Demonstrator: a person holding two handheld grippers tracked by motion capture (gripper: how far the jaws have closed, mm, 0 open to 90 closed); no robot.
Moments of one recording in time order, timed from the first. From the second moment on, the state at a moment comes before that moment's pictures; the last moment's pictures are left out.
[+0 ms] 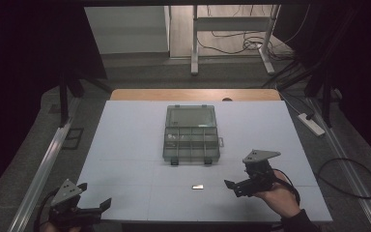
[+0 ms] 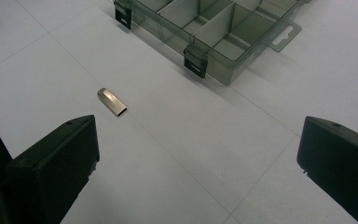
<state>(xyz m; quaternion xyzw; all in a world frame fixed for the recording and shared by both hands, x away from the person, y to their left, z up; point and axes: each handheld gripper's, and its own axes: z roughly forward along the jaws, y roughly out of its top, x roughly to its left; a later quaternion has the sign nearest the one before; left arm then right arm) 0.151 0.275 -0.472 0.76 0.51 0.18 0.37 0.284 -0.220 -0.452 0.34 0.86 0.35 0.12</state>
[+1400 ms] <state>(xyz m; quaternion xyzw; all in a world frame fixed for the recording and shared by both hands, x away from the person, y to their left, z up) 0.151 0.274 -0.472 0.76 0.51 0.18 0.37 0.300 -0.155 -0.469 0.29 0.91 0.28 0.09</state>
